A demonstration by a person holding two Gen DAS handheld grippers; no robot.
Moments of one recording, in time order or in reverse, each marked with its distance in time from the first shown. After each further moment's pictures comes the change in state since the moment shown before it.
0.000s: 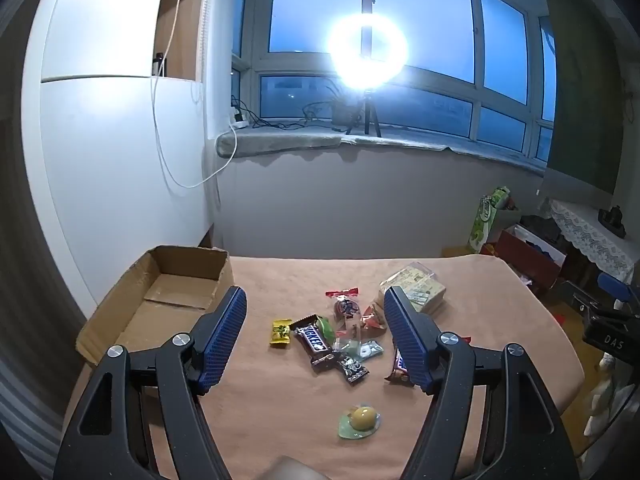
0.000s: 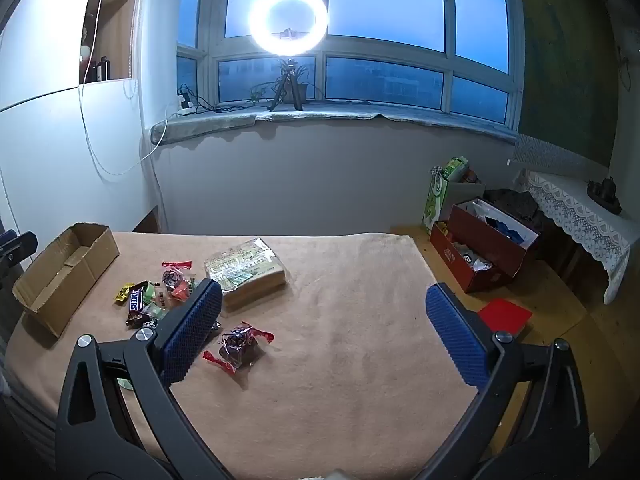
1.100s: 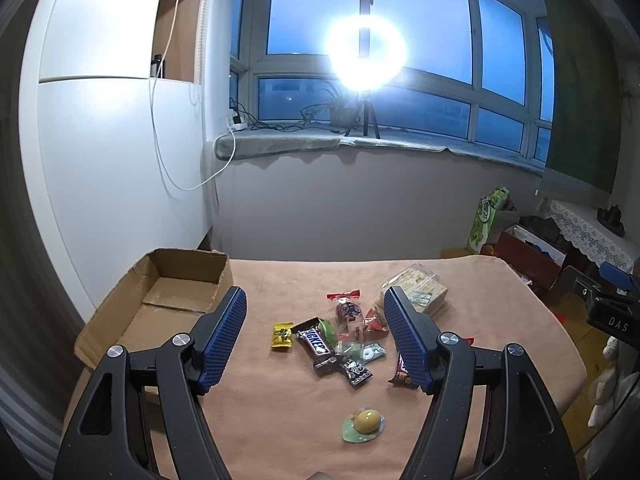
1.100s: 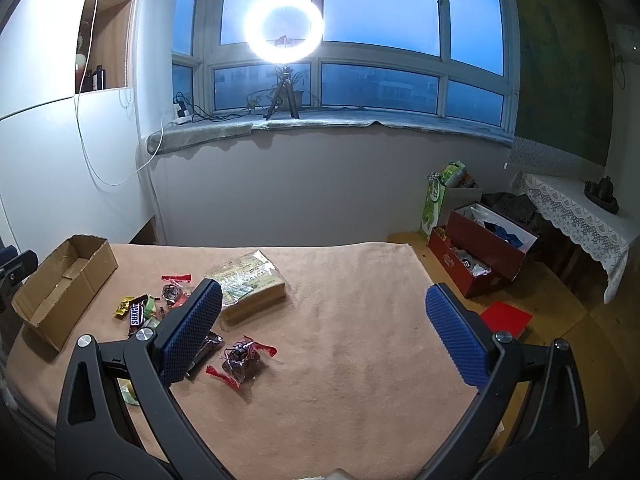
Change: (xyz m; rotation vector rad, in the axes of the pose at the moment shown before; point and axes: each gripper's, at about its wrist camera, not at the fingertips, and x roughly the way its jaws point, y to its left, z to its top) left arm 0.000 0.001 0.006 0.006 -0.003 -0.007; right arm 0.001 0.006 0.009 0.008 -0.018 -0.012
